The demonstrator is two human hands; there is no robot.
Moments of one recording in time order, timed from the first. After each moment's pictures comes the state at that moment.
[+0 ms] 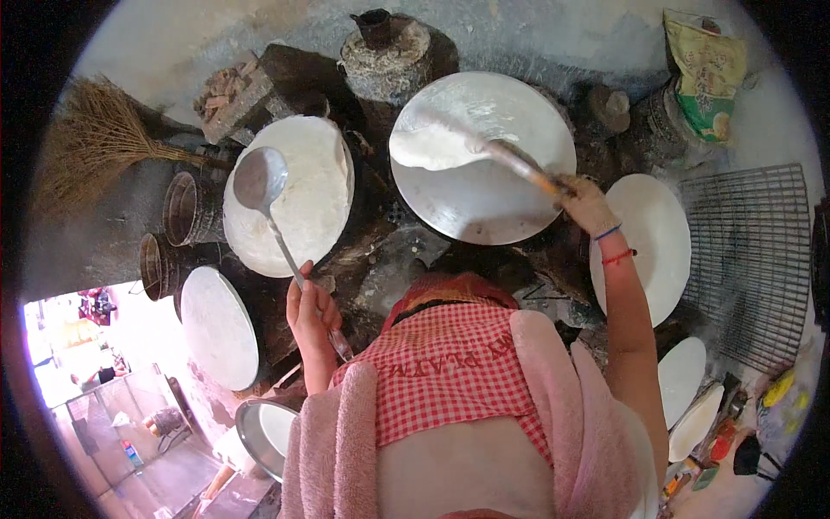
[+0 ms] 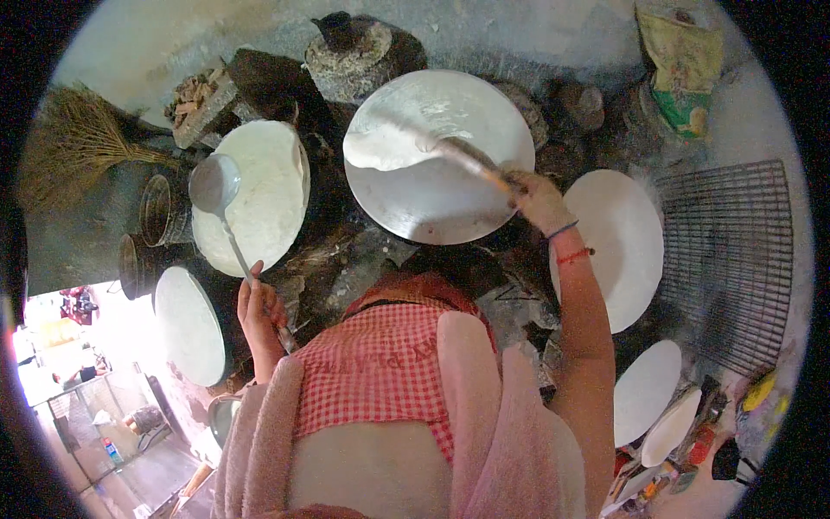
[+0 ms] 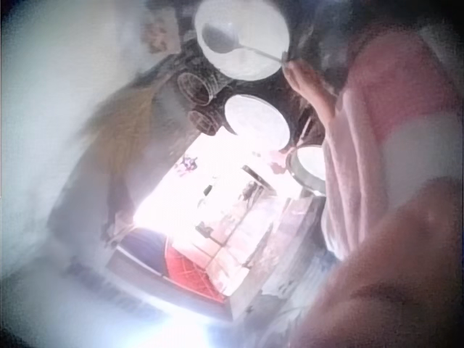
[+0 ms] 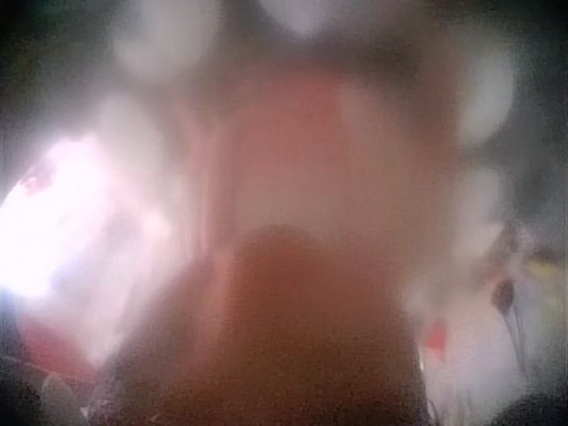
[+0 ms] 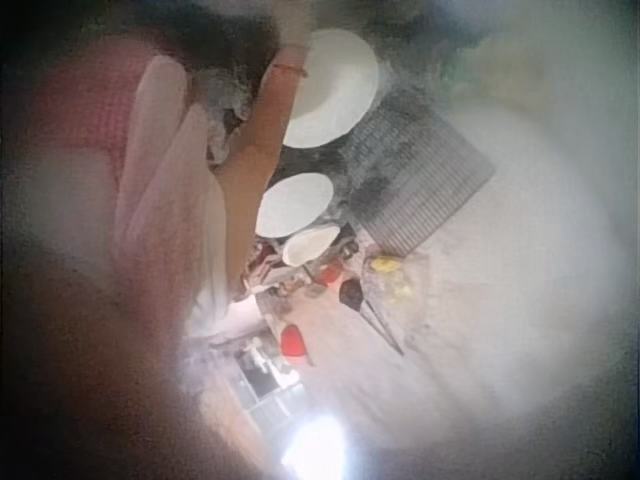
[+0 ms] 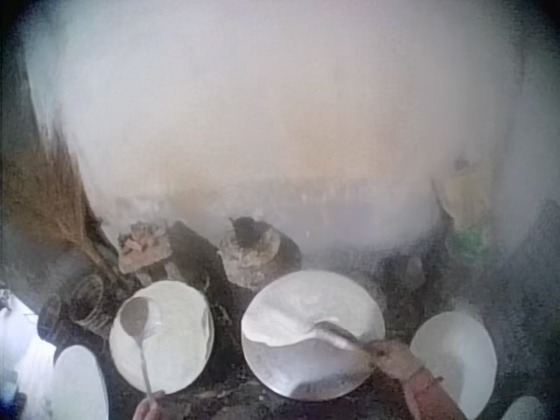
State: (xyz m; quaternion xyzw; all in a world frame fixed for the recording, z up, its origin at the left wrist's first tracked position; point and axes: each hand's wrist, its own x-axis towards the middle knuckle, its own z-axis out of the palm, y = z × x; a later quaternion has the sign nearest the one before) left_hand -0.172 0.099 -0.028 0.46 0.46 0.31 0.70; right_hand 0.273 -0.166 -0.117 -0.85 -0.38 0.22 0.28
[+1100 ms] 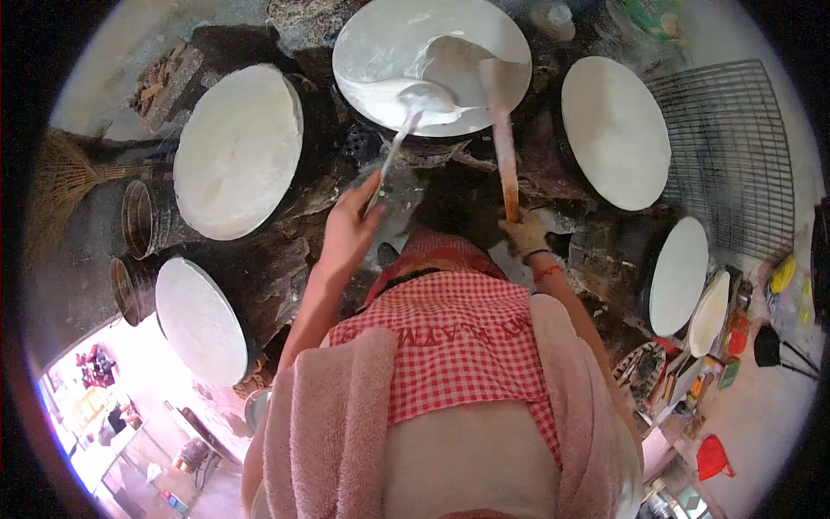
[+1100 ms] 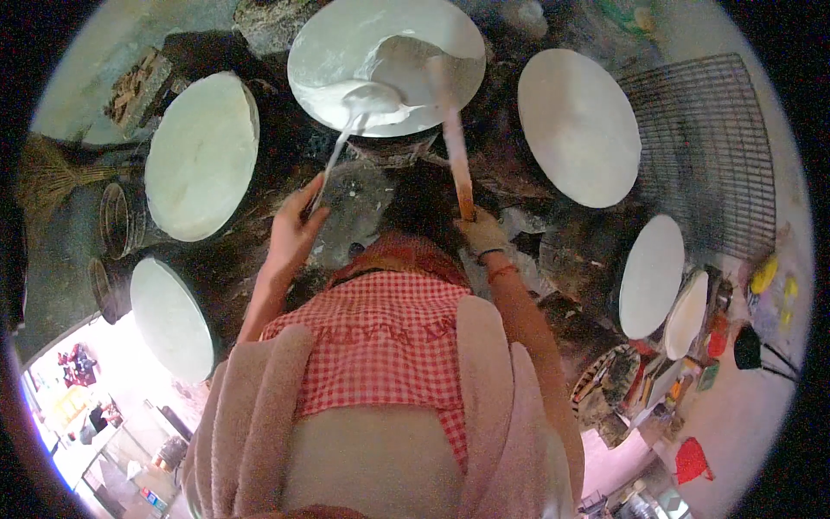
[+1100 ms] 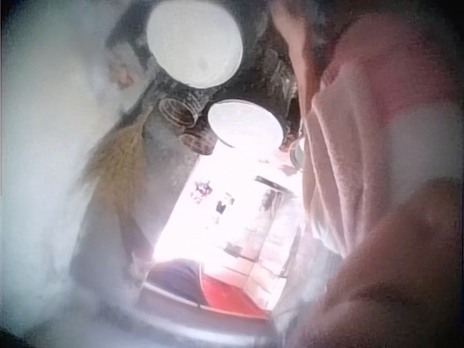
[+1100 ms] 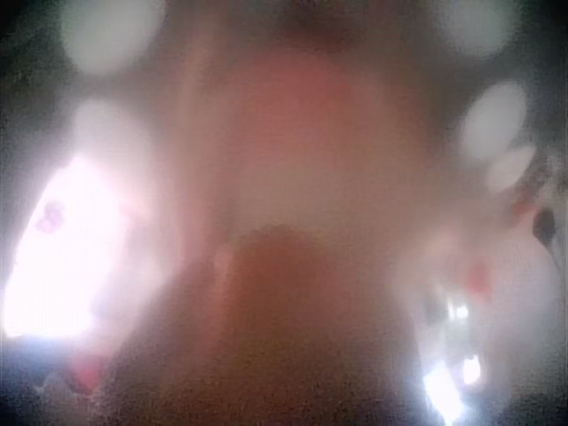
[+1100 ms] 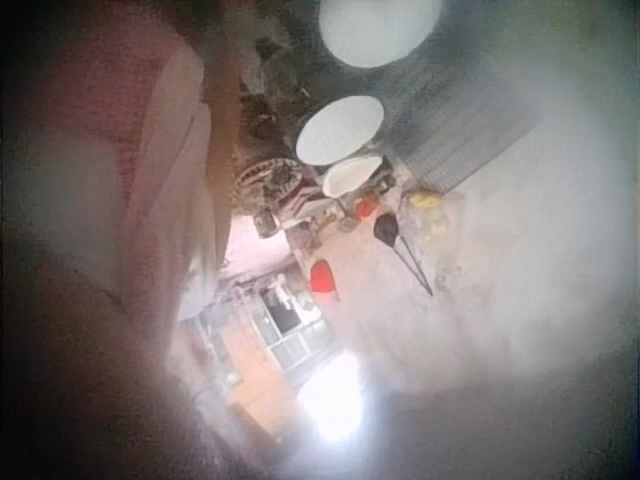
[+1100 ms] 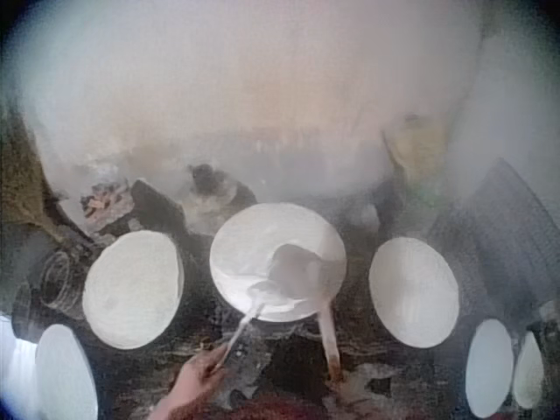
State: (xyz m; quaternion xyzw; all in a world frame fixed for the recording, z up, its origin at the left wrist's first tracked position) left_hand -0.185 0.075 -0.112 0.88 0.19 0.04 0.43; right_hand -0.043 -0.295 -0.292 -0.91 -0.03 0.33 0.24
